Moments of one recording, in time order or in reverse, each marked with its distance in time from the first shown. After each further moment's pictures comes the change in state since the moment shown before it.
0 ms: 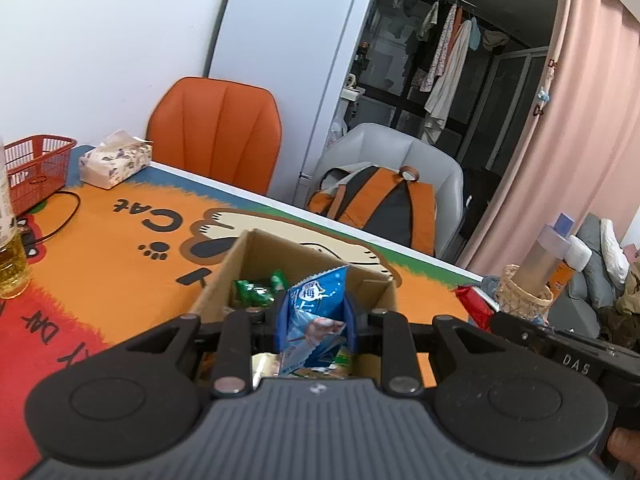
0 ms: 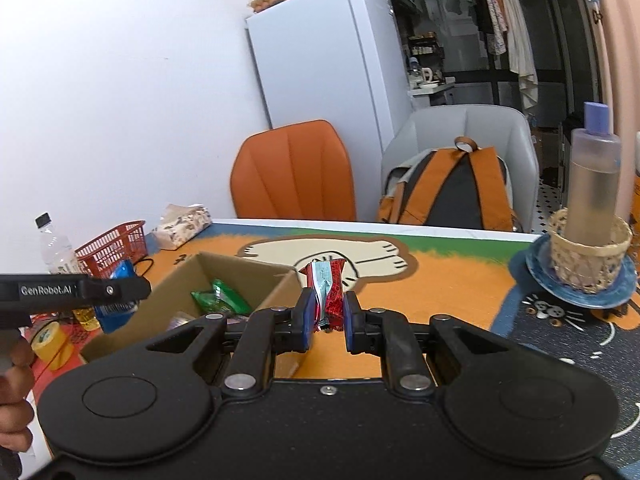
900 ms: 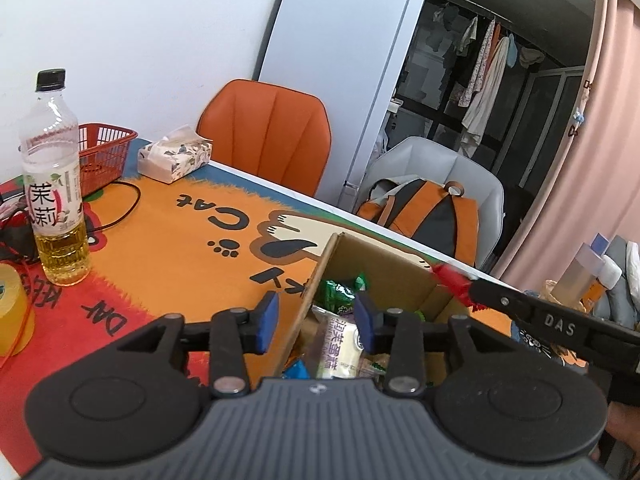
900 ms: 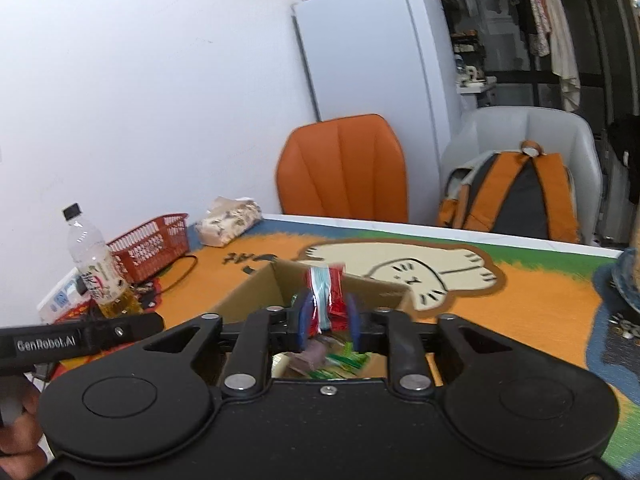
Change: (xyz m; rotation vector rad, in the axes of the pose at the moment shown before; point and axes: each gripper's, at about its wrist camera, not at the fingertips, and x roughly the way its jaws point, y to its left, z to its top) left arm -0.023 0.057 -0.002 -0.064 -0.023 0.087; right arm 0.047 0.072 0.007 -0.039 0.026 0.090
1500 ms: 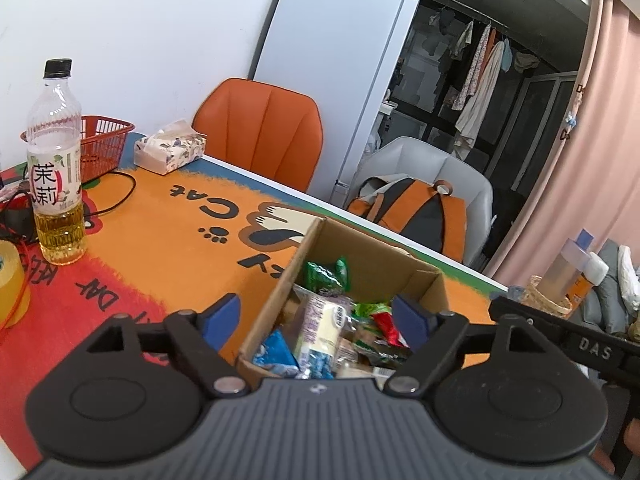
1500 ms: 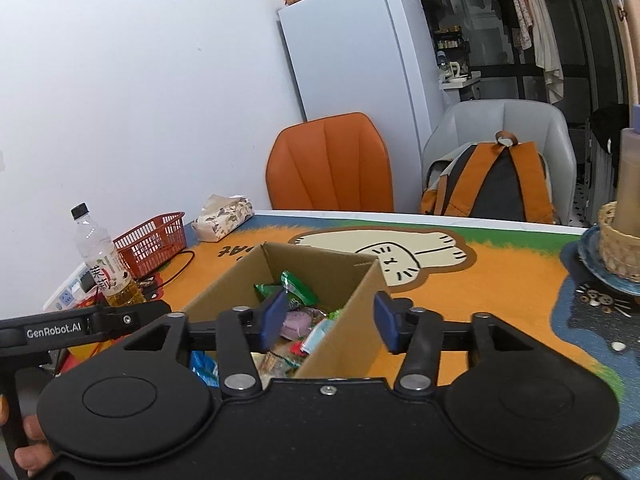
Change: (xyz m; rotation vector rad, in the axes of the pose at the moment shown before) left arm -0.018 -0.011 -0.020 -0.017 -0.007 -0.030; right arm -0.057 -0.015 -0.018 0.043 -0.005 -0.037
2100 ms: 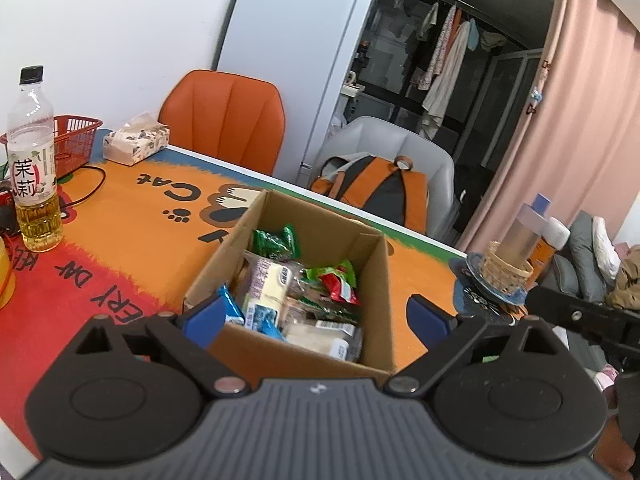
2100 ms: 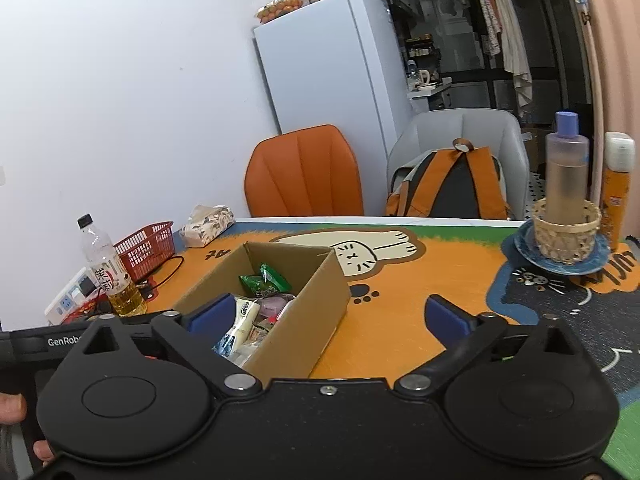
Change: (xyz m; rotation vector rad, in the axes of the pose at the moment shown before) left arm -0.029 -0.032 -0.020 0.067 0.045 -0.073; right arm -0.078 -0.017 -0.006 0.034 -0.023 -0.064
